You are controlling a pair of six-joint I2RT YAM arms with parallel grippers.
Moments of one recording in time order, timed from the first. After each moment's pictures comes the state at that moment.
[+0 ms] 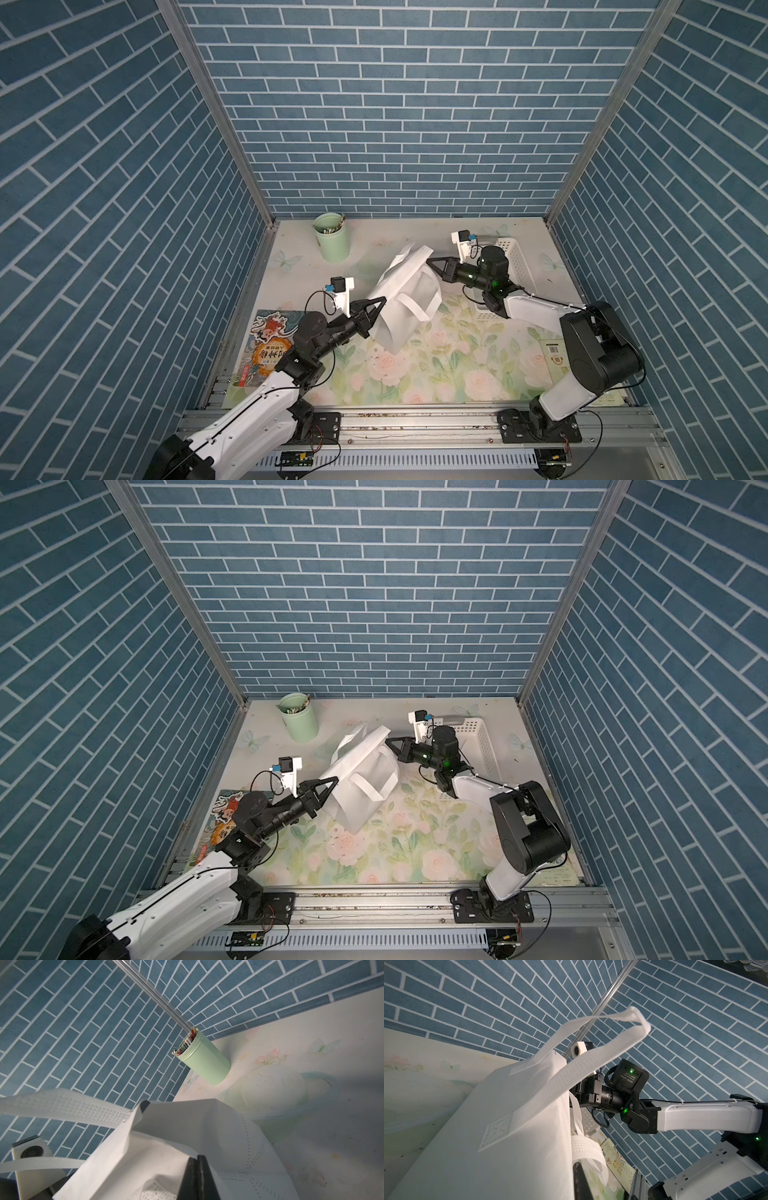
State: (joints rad) left arm -0.54 0.80 0.28 0.53 0.37 -0.68; right arm 0.46 1.63 0.86 0.56 -0.64 0.68
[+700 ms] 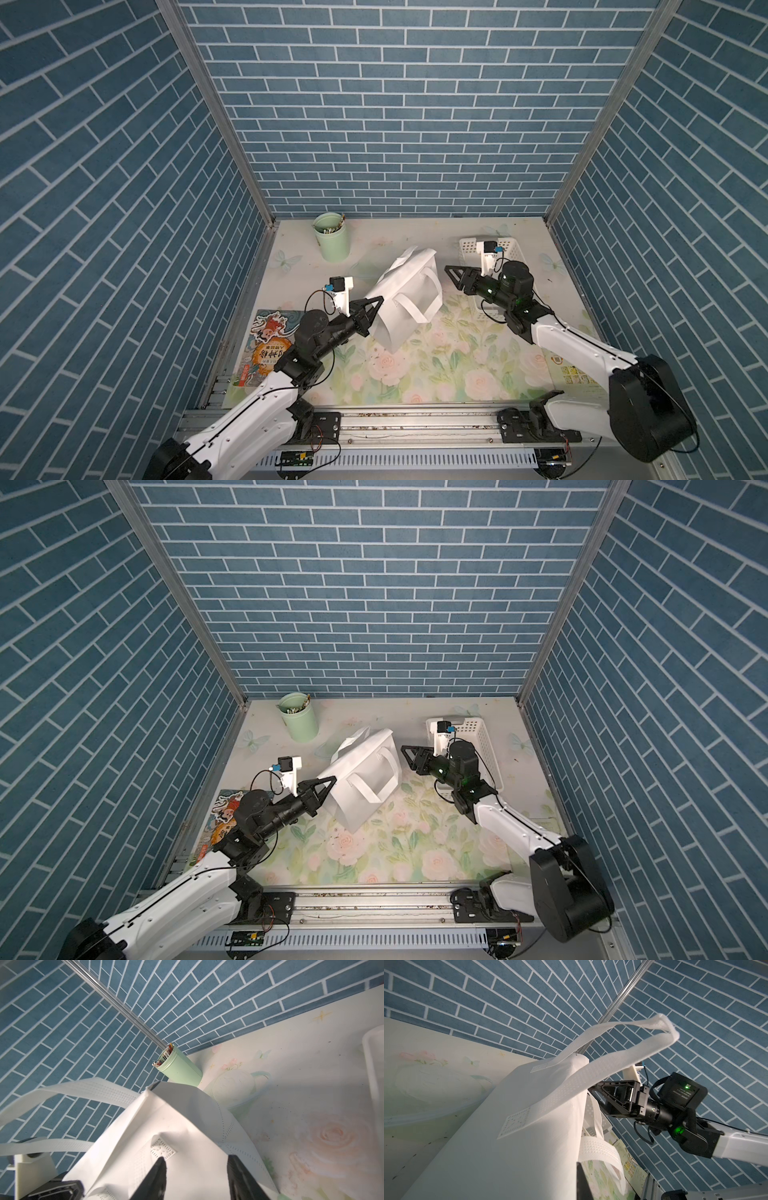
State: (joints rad) left arm -0.54 0.78 0.30 0.43 0.30 -0.65; right arm 0.45 1.22 0.64 0.37 -0.41 0.65
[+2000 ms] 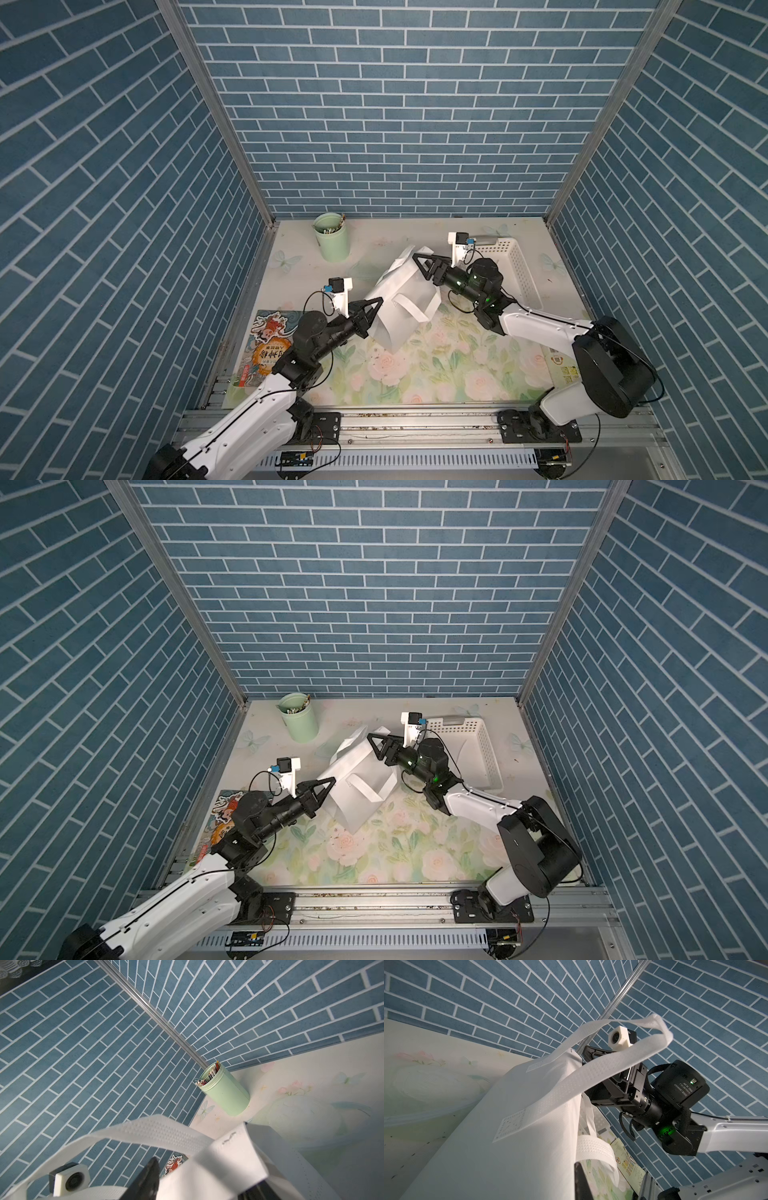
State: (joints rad) left arm -0.54 0.75 0.30 0.41 0.31 -0.65; right arm 0.67 1.52 0.79 0.75 -0.30 0.79
